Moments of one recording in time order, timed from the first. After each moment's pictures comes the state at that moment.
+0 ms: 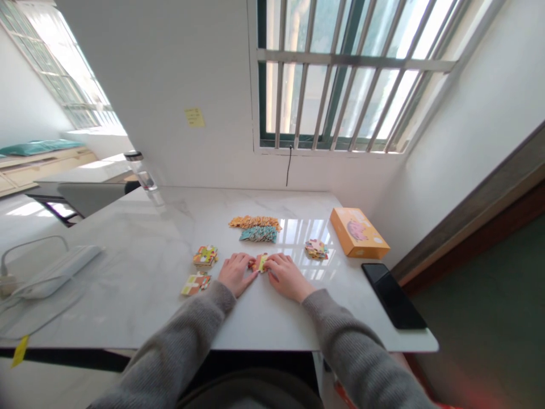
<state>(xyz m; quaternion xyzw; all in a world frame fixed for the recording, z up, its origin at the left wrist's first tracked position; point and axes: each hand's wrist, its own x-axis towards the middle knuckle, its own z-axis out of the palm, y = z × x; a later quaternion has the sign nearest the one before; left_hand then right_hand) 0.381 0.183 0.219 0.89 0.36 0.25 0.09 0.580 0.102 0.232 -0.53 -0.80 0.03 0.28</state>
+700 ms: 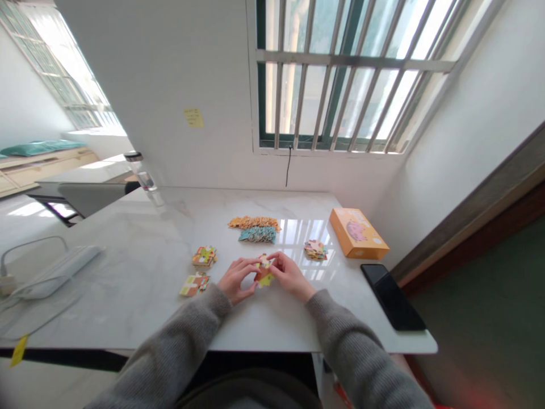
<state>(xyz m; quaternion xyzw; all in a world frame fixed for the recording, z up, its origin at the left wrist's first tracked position) 0.374 0.170 0.228 0.92 0.19 0.32 0.15 0.576 0.101 0.237 -0.50 -0.58 0.38 0.51</state>
